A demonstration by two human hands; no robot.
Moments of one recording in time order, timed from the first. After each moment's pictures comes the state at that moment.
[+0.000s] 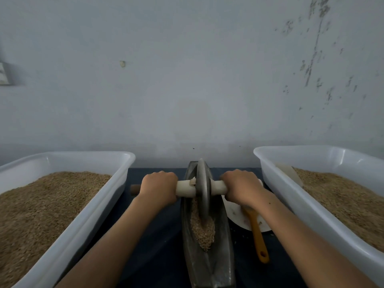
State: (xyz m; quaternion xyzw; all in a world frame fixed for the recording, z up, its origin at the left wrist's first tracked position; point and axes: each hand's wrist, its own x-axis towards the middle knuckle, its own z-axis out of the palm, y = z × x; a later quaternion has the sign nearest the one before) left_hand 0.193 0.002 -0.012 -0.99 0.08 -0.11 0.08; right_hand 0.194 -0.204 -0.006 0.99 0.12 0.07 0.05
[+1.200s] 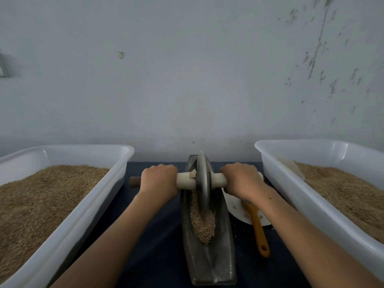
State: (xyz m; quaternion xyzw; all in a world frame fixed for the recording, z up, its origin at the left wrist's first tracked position) left_hand 0.192 -0.002 -0.016 -0.98 0.06 -0.16 0.07; right_hand 0.198 -0.203 -0.010 0.99 0.12 0.11 0.05
